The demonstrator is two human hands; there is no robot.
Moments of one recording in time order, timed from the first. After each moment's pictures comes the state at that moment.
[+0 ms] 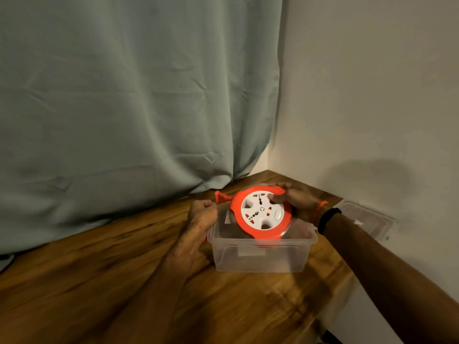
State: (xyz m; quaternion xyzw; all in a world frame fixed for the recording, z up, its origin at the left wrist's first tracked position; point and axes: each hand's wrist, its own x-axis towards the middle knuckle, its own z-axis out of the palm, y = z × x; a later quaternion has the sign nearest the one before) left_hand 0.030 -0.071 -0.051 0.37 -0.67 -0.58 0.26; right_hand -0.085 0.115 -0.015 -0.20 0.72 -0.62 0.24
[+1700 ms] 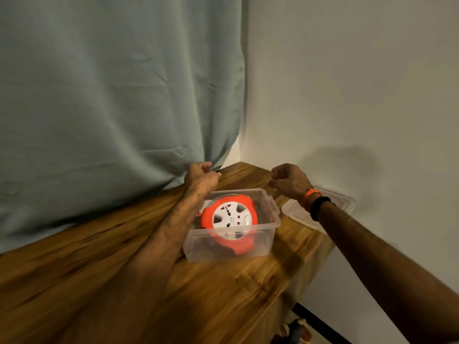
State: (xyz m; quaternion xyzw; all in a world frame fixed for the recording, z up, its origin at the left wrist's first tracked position) left_hand -0.009 -0.015 0.005 0.27 -0.74 -0.53 0.30; right_hand -0.092 0.174 -0.003 -0.17 0.86 -0.48 -0.01
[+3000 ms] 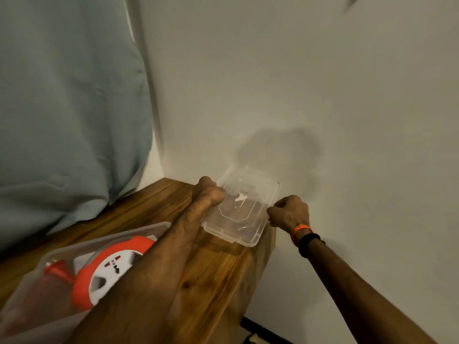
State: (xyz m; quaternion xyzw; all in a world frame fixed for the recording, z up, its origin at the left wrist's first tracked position) left_hand -0.201 0.148 -0.009 0.19 -0.88 -0.42 0.10; right_hand -0.193 0.331 -0.066 0.07 0.85 -0.51 -0.10
